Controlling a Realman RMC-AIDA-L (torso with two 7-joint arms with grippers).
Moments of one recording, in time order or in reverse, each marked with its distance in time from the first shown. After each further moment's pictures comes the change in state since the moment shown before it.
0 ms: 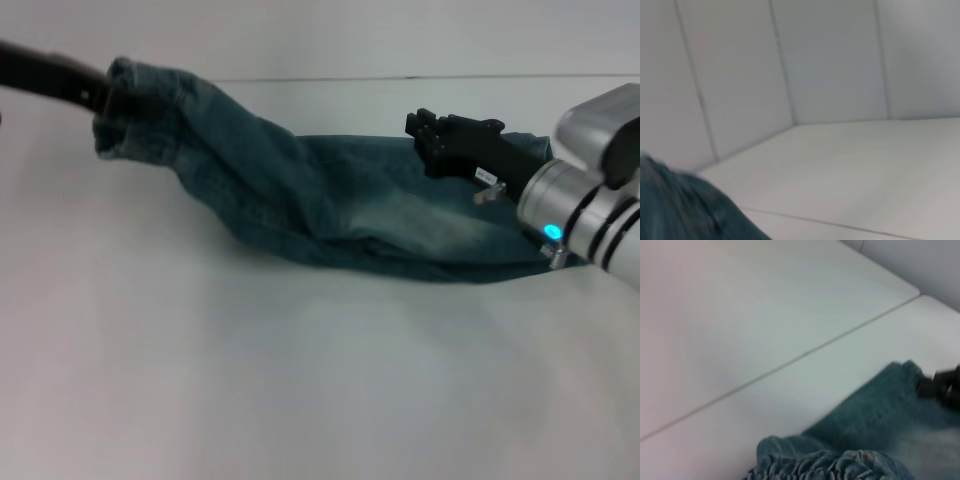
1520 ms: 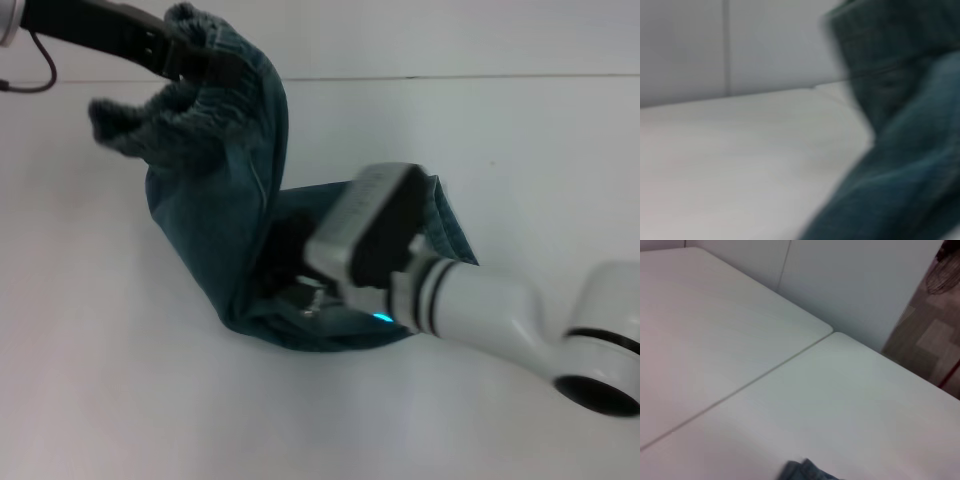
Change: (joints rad) left arm -0.070 -0.022 0.009 0.086 -0.146 0.176 -0.068; right arm 0.172 -0.004 0.857 0.541 -0.784 0.368 -0.608
